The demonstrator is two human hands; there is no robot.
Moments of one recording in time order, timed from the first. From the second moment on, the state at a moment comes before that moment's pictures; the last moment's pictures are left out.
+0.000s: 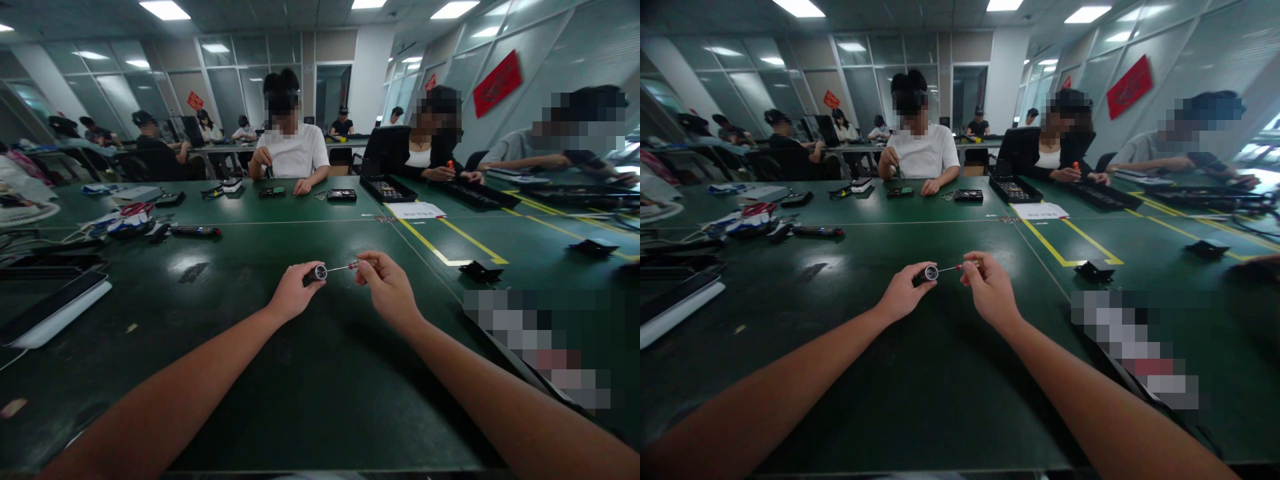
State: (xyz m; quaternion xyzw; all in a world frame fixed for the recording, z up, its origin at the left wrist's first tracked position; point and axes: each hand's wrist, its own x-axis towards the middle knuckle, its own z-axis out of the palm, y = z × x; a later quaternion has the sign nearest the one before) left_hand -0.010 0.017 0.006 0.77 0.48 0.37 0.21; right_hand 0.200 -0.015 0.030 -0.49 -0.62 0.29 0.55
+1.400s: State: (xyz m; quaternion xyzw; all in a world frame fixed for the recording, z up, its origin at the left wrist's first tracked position) left_hand -0.008 0.012 0.007 0.81 0.46 0.32 0.17; right_hand 0.199 -0.019 0.036 -0.55 -0.65 0.20 0.48
